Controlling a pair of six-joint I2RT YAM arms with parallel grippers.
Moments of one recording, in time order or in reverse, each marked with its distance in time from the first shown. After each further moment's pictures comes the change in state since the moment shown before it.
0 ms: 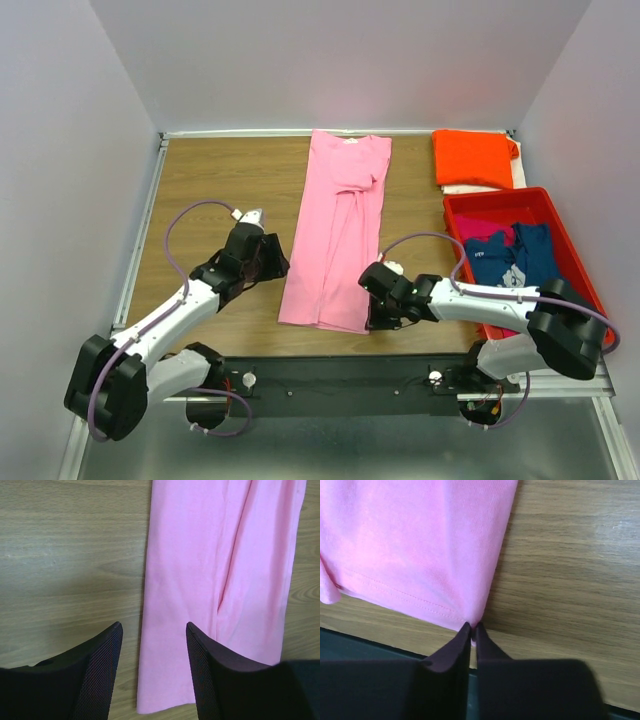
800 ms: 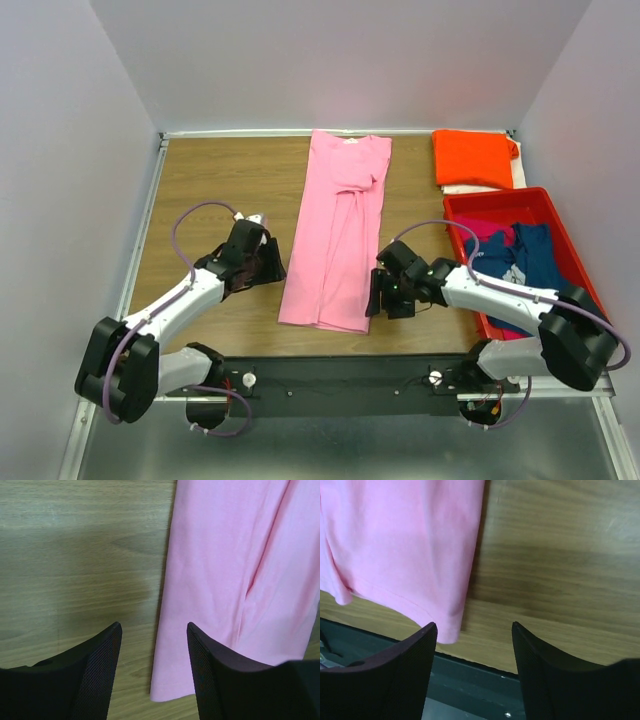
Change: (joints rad) left arm 0.045 0.121 0.043 -0.098 0.069 0.032; right arm -0.215 -0.045 0.056 -0.105 -0.126 -0.174
